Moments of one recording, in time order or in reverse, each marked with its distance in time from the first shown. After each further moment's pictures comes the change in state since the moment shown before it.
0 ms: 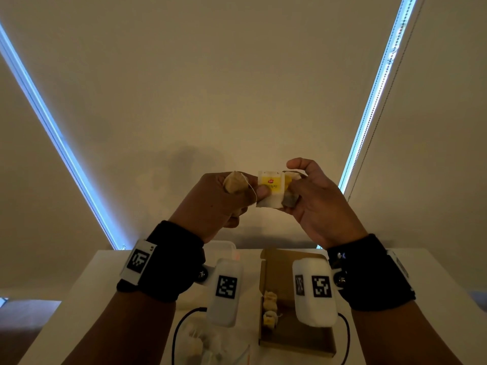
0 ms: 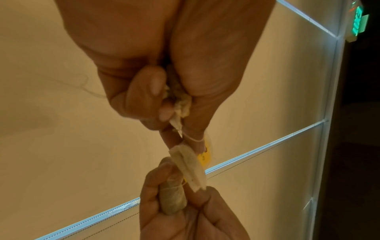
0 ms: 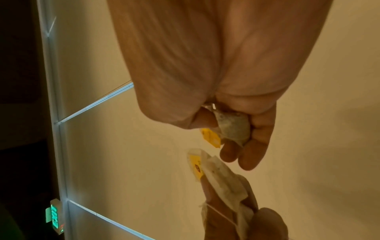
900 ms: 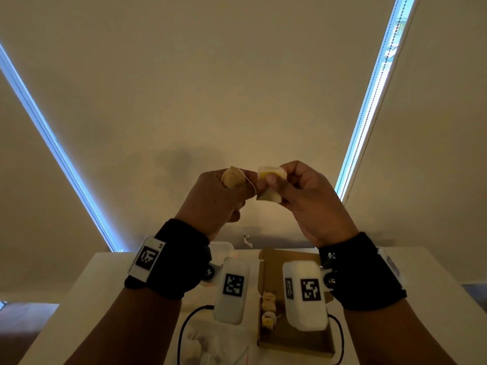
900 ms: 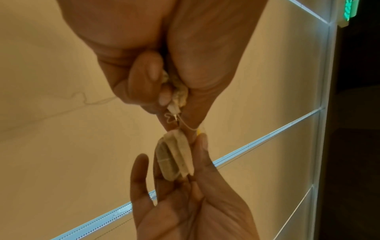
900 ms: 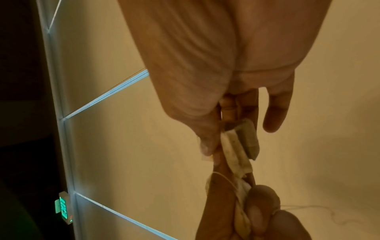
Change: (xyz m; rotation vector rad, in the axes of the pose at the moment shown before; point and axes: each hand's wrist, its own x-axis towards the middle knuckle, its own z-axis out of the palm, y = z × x) left_hand 0.013 -0.005 0.013 -0.035 0.134 0.044; right_hand -0.004 -0.002 0.003 -0.331 0.051 -0.165
